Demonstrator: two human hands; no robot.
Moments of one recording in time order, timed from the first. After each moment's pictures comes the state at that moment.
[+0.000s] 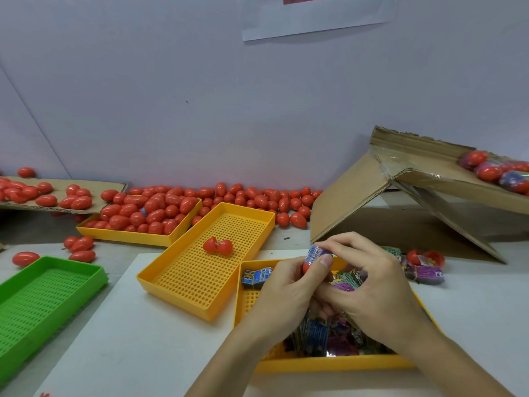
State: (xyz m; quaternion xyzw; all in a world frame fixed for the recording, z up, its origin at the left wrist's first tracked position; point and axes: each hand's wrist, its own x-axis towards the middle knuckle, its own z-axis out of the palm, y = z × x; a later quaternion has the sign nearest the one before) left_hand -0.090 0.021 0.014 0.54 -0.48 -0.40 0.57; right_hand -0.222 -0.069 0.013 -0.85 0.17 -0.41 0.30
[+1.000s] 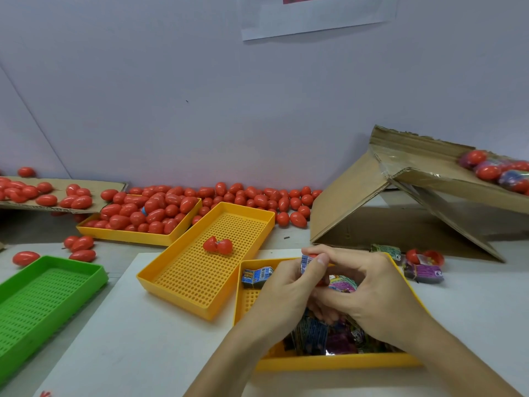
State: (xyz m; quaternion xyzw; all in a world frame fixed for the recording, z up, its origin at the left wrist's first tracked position) left_hand -0.089 0.023 0.015 0.55 -0.49 -0.41 0.54; right_hand -0.223 -0.069 0.015 -0.82 0.10 -0.34 0.46
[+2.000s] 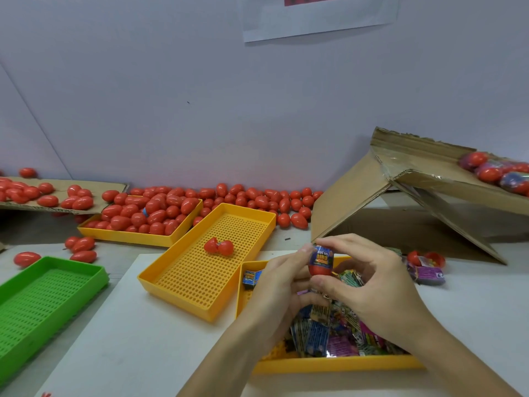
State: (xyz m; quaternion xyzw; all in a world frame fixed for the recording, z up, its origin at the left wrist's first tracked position) left_hand -0.088 0.021 0.019 0.46 -0.33 -0.50 0.66; right_hand -0.223 -0.073 0.011 -0.81 0.17 -0.39 0.40
